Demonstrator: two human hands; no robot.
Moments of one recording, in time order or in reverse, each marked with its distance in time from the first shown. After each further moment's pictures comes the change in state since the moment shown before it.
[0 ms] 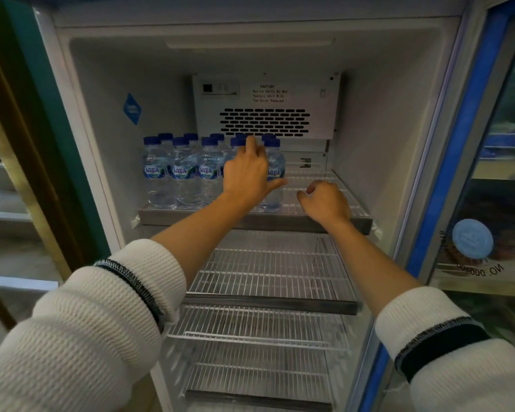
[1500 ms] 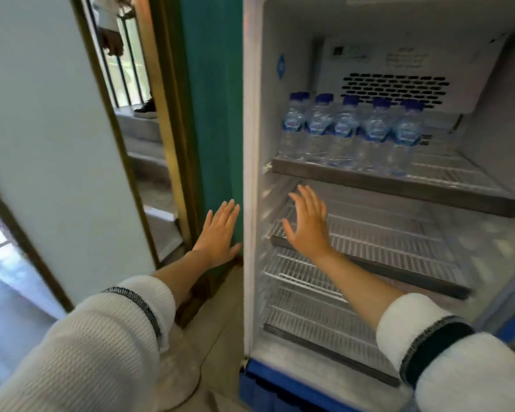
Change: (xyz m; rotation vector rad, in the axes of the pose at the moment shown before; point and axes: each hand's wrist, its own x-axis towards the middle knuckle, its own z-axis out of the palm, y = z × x) left_hand -0.298 -0.244 0.021 -0.112 -0.525 -0.184; right_hand -0.182 -0.150 0.169 0.161 -0.020 -0.638
